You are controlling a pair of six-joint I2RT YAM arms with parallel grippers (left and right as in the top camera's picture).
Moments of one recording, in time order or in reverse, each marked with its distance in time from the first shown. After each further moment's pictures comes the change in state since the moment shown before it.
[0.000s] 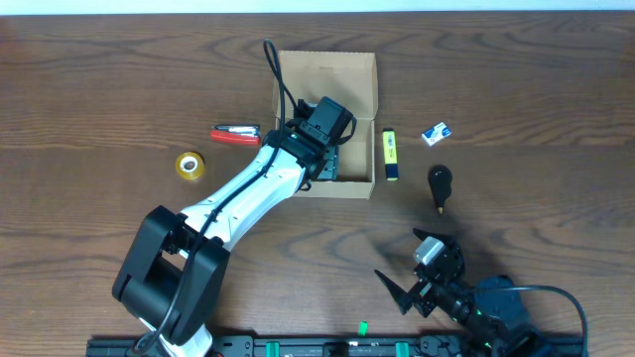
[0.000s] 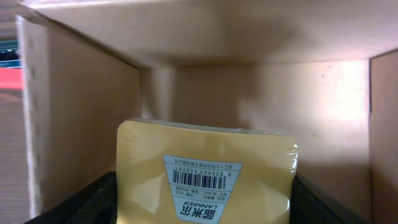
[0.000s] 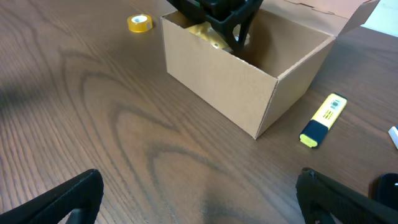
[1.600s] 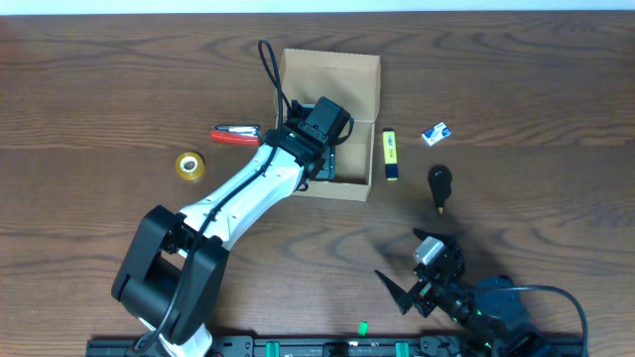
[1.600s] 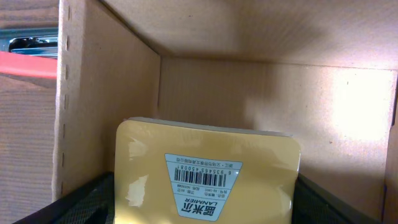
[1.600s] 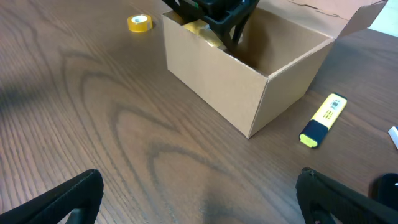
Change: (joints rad) left arm 0.008 0.000 0.000 -0.029 -0.026 -0.032; right arm 0.000 0.000 0.000 0.000 0.000 0.000
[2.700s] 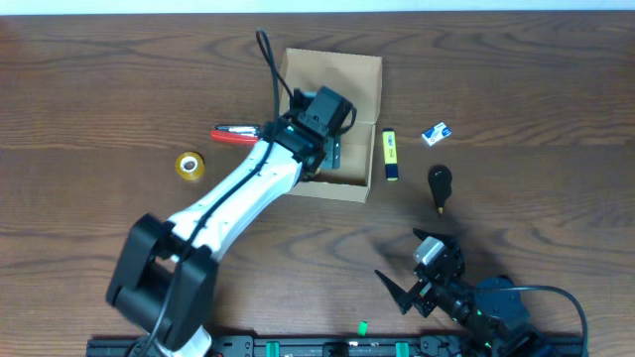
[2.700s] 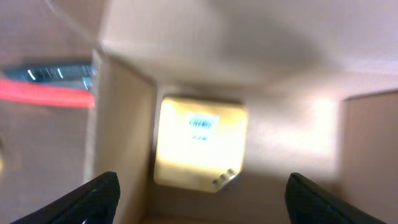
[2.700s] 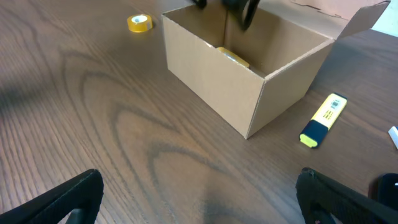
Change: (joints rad) left arm 0.000 -0.040 0.082 -0.031 0.008 0.027; right arm 0.000 0.000 0.000 0.000 0.000 0.000
